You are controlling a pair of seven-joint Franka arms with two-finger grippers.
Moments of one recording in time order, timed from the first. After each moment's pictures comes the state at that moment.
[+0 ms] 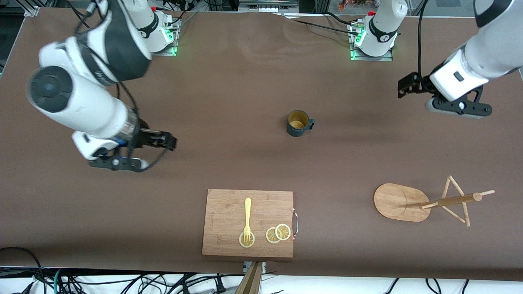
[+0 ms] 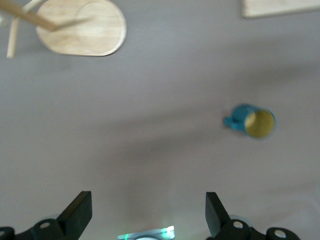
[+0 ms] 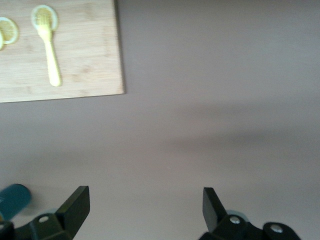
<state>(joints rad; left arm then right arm) -0.08 0.03 -0.11 -1.55 -0.07 1.41 0.04 0.27 0.41 0.03 -1.26 0.04 1.62 0.39</state>
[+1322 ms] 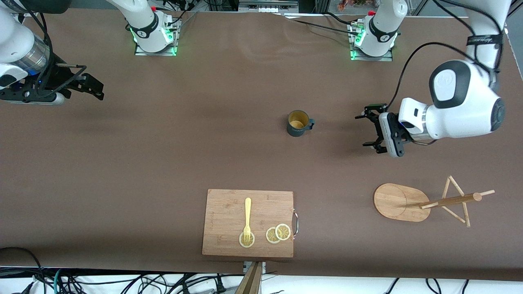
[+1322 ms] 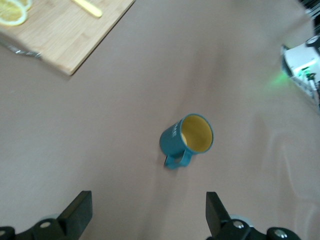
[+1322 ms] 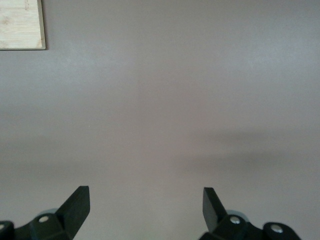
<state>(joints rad) 0.00 0.26 -0.11 -1.93 -0.70 1.91 1.33 0.27 -0.12 -0.18 -1.87 -0.04 1.73 0.14</state>
